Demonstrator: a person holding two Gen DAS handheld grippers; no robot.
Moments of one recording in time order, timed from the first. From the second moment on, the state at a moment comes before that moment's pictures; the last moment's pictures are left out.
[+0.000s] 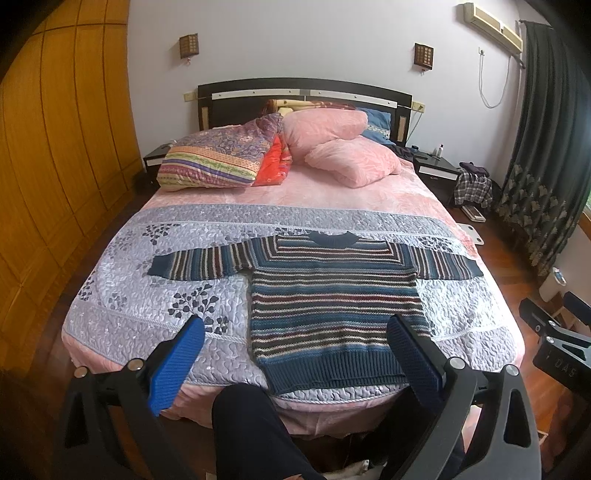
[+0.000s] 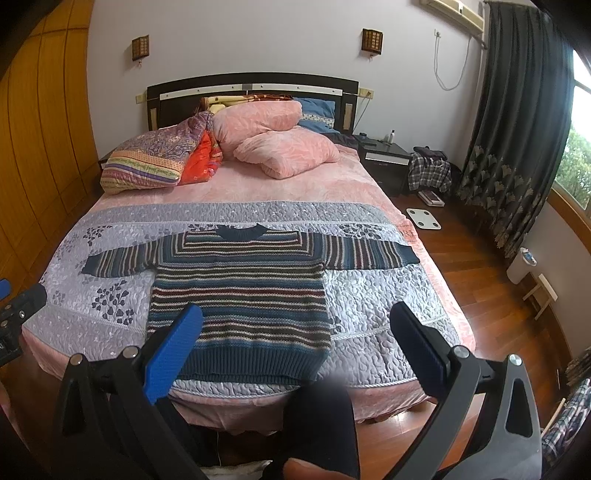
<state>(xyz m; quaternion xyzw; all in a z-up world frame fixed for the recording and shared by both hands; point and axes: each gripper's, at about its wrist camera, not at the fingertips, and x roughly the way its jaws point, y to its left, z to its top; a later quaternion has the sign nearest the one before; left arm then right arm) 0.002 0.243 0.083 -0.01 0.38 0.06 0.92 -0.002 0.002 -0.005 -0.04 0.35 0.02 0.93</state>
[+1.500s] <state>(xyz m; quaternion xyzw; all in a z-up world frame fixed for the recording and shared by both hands) 0.011 0.240 0.085 -0.01 0.38 0.07 0.92 0.007 -0.008 0.000 -0.04 0.35 0.01 0.93</state>
